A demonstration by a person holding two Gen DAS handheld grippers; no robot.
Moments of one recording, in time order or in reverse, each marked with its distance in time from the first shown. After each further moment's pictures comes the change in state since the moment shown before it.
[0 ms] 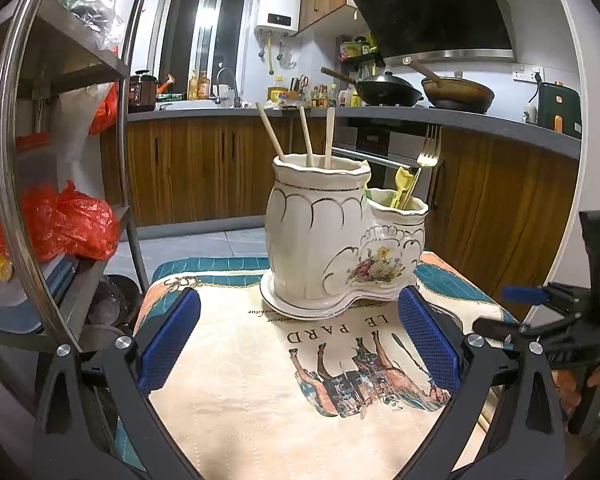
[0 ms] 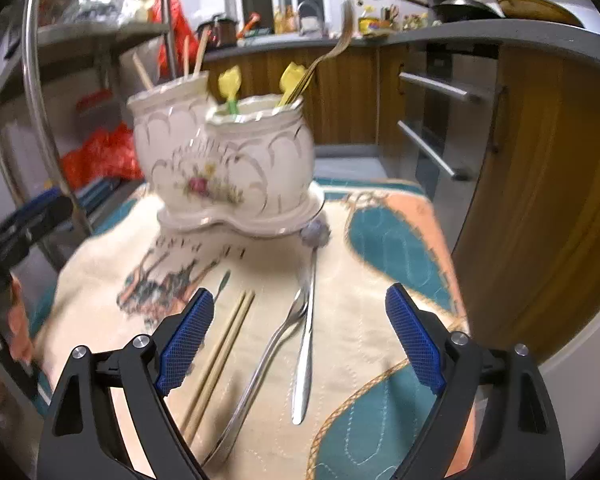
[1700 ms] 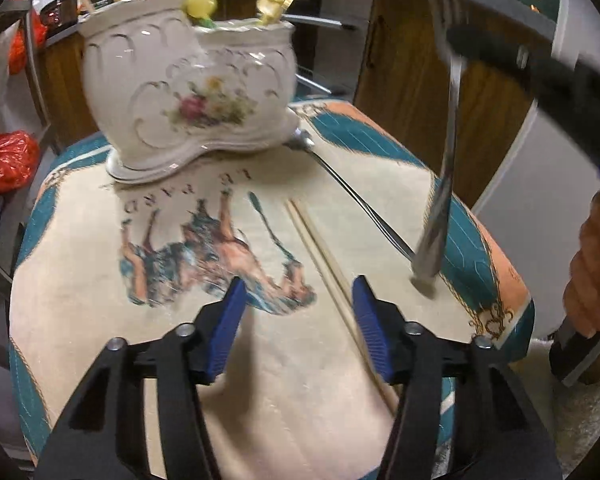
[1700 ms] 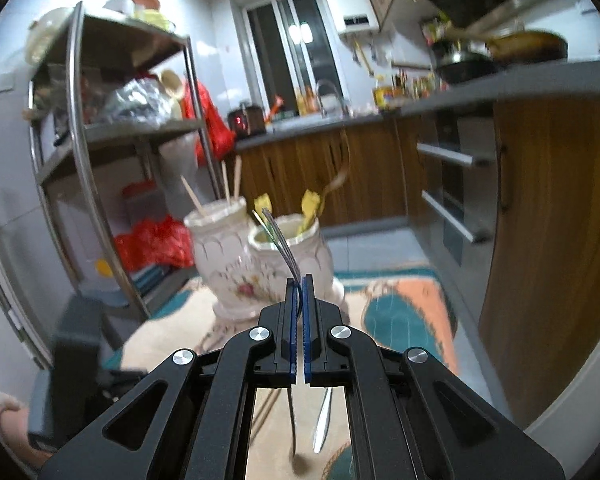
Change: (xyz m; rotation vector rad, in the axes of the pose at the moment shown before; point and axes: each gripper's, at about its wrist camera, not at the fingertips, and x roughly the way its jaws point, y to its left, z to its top) left arm 0.041 -0.112 -0.046 0.105 0.508 -0.145; right arm -0.078 -0.025 0.019 0.077 -0.353 0.167
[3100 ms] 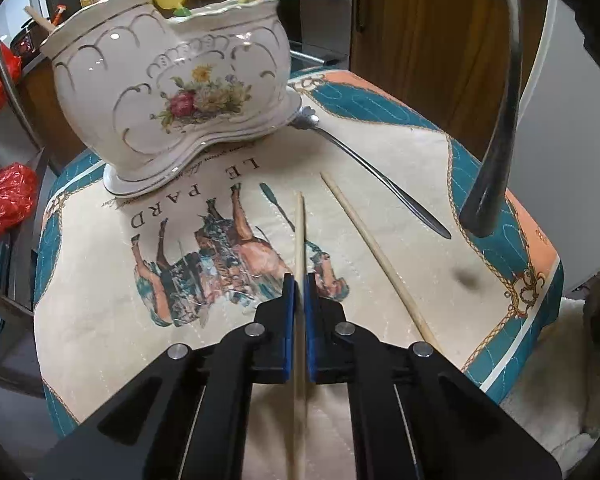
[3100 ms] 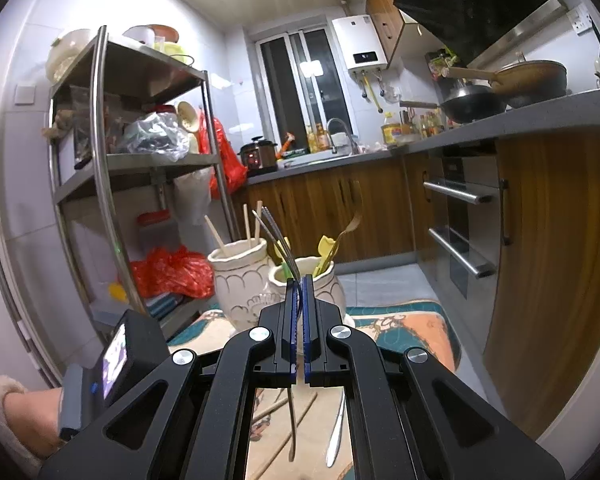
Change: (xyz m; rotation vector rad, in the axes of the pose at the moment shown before) left arm 0.008 0.012 0.011 0.134 0.080 0.036; right arm -0.023 0.010 0.006 -0.014 -0.113 0.032
